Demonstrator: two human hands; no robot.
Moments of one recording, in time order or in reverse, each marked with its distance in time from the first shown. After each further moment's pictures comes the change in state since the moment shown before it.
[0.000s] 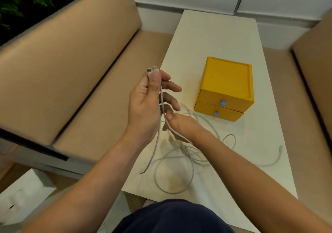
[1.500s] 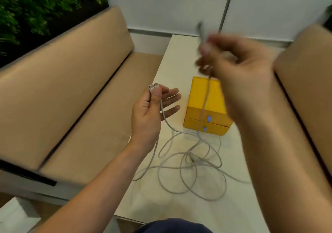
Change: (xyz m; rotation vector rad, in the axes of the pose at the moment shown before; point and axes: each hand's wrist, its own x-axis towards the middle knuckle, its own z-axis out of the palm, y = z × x) left_hand 0.015 -0.012 0.030 -0.012 -0.022 0.031; right_hand -0.107 -0.029 -0.231 1.086 1.261 0.130
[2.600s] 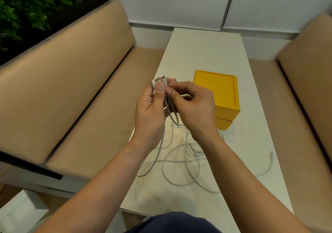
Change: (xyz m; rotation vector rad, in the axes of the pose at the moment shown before) left_hand -0.002 -0.005 0.006 -0.013 0.077 -0.064; right_hand -0.059 0.073 0.038 -0.118 -0.098 0.292
